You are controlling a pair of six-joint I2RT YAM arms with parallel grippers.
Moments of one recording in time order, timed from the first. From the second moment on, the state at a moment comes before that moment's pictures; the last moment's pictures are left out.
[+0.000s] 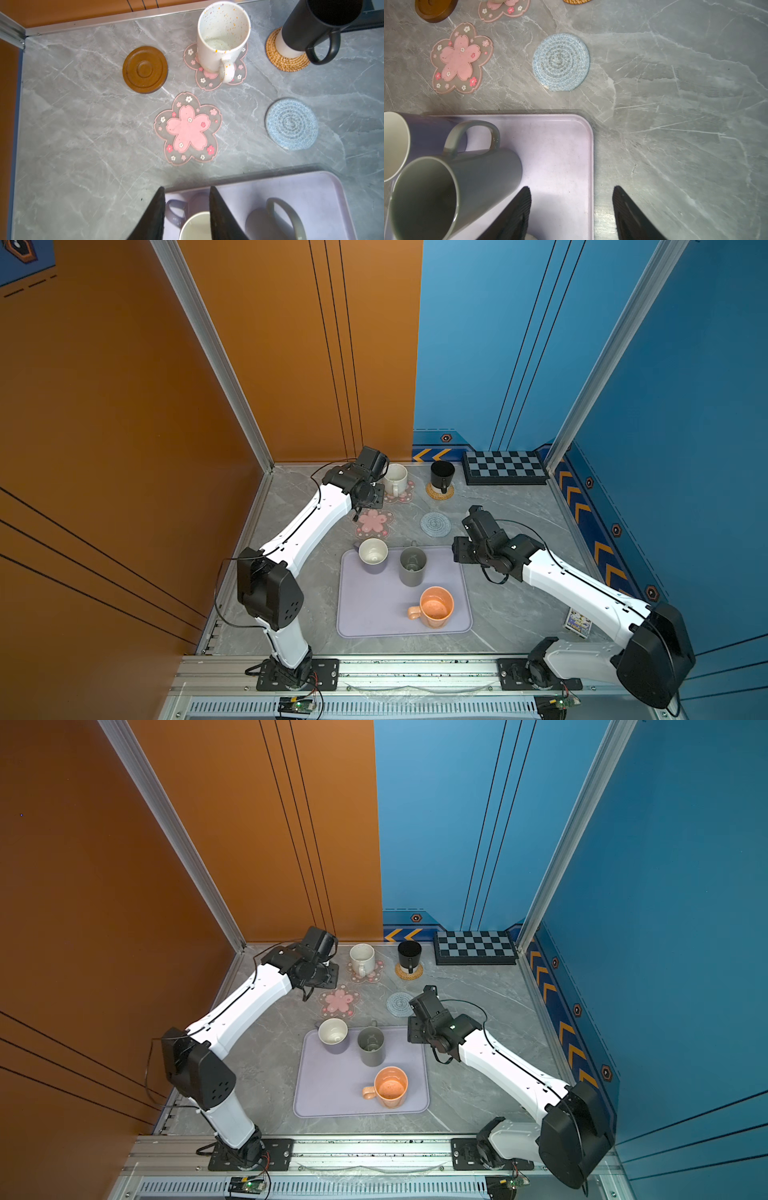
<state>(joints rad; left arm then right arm) -0.50 1.68 1.66 -0.97 -0.29 -0.32 0.62 1.26 0.94 -0.63 0.20 0.56</state>
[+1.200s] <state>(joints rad) -0.73 1.50 1.31 -0.85 -0.37 -0.49 0.63 1.12 0.87 -0.65 0.23 0.57</state>
